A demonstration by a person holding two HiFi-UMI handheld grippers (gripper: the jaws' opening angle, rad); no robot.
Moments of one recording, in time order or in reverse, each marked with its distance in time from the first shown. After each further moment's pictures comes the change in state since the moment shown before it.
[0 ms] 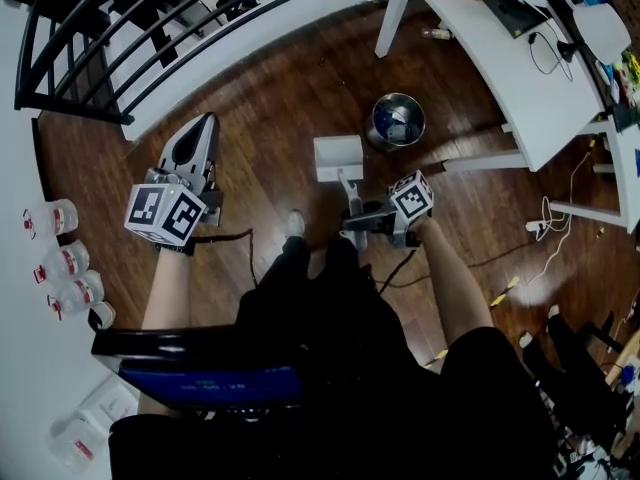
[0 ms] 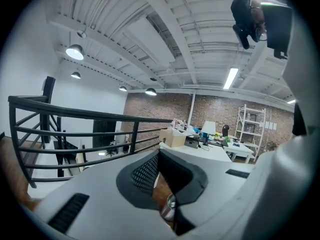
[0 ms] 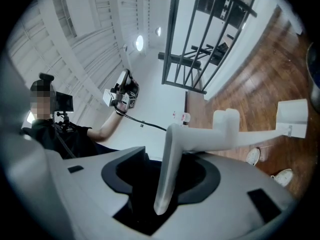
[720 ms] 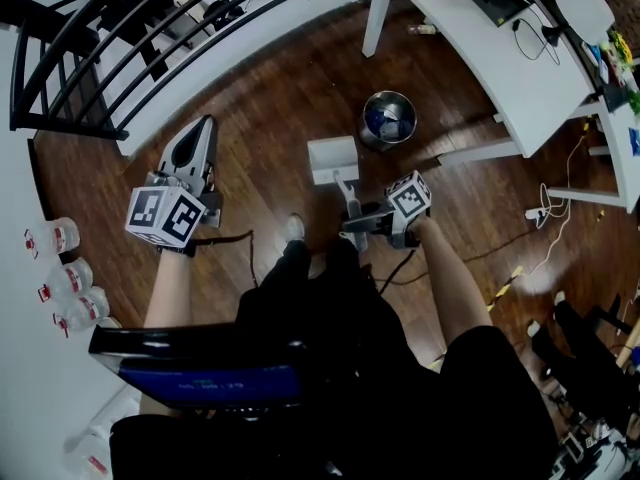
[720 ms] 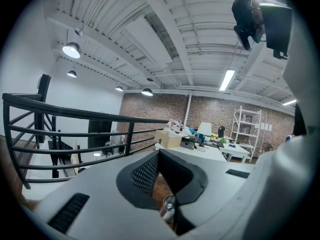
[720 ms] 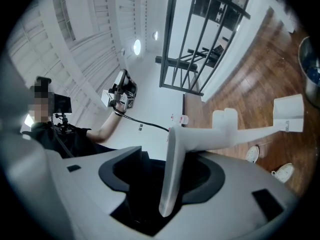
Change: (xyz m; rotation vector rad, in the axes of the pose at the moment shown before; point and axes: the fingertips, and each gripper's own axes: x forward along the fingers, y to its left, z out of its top) left arm 0.011 -0.012 0.001 -0.005 -0.009 -0.052; right arm -0.004 0.000 -0.008 0.020 -0.041 -0.025
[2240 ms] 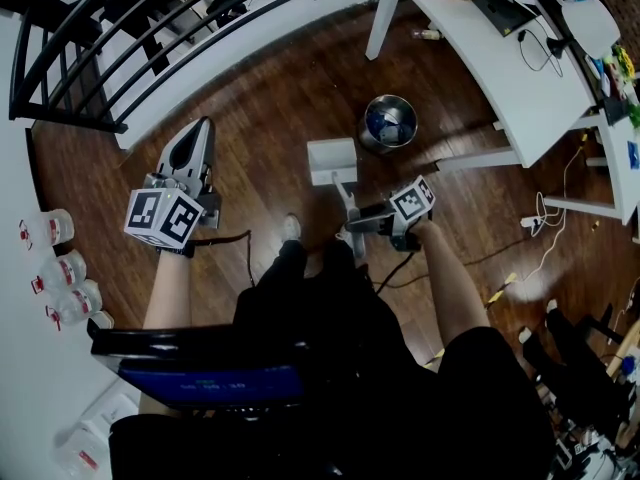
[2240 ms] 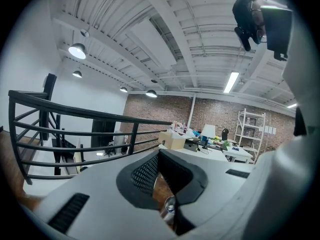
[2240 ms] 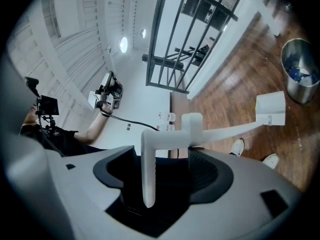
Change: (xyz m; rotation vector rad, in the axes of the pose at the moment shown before) left arm -0.009 0.018 0.001 -0.029 -0.021 0.042; right arm -0.014 -0.030 -0.005 0.075 0.023 -0.133
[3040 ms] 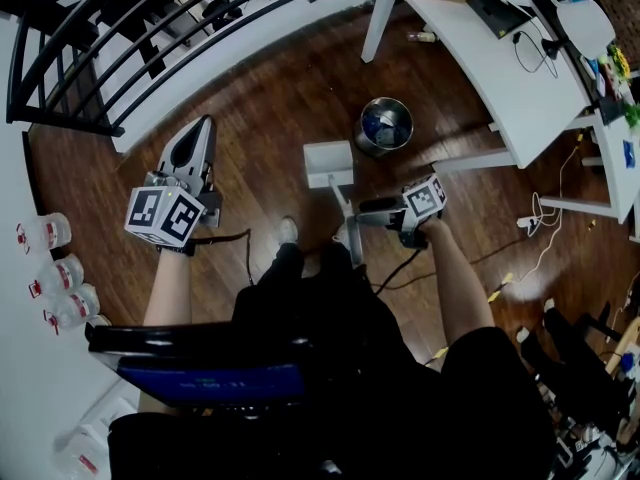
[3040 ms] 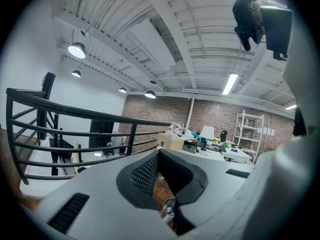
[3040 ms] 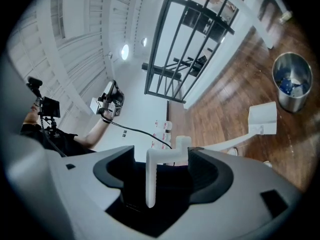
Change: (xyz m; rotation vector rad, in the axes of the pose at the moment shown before) left arm 0.007 -0.005 0.003 -0.008 -0.014 -0.016; right arm -0.042 -0.003 0.015 -0.015 -0.096 -0.077
